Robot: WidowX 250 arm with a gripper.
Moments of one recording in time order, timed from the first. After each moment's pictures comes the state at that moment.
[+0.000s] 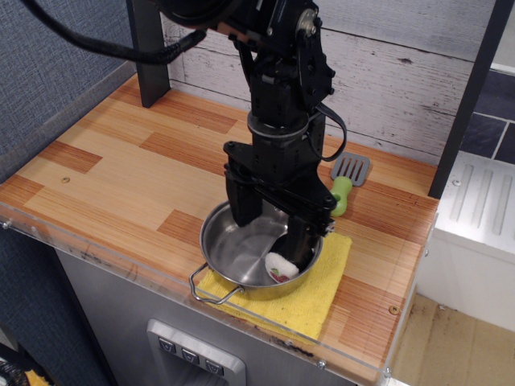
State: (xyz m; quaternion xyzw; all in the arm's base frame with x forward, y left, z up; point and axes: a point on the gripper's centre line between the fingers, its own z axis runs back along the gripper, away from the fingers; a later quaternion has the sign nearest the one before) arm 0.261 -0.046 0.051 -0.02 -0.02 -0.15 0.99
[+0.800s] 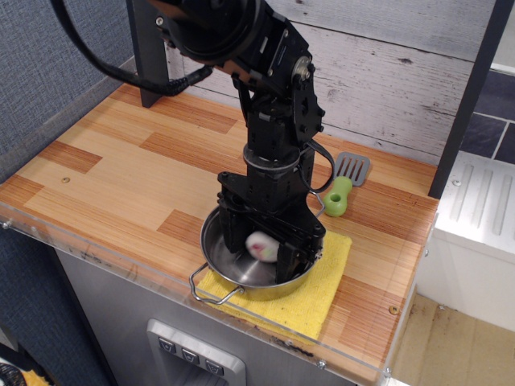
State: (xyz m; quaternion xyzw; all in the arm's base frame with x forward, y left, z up) arm 0.257 -0.039 0.019 -0.01 0.01 -0.13 0.99
